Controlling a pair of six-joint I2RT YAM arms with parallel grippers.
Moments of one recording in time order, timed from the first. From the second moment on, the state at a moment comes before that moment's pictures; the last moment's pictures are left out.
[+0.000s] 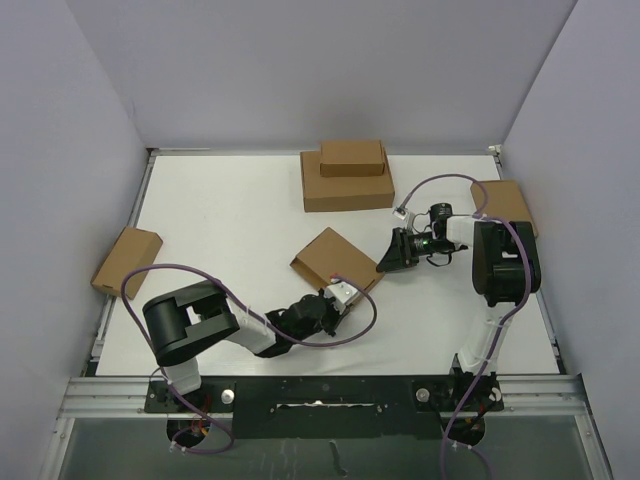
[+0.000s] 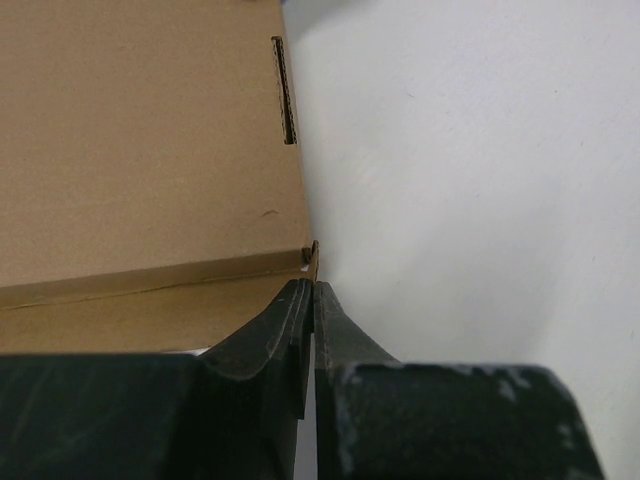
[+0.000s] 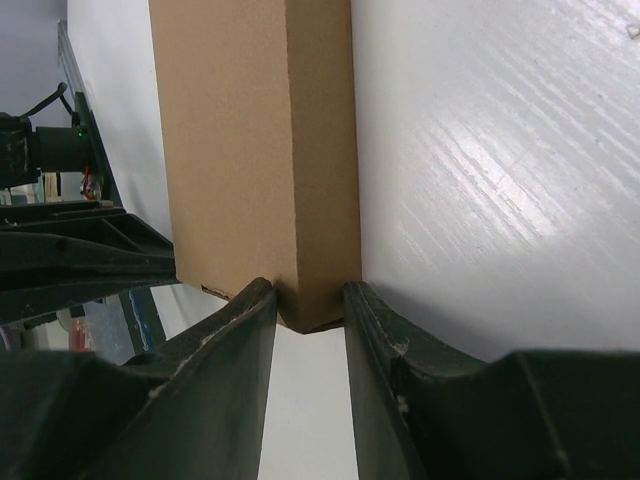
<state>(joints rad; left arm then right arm) -1.15 1.77 0.53 0.83 -0.21 -0.15 0.03 1.97 1.11 -0.53 -1.04 -0.28</state>
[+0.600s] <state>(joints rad) -1.14 1.77 0.55 0.80 -0.18 -0.18 0.03 1.98 1.11 -0.53 -1.04 -0.27</state>
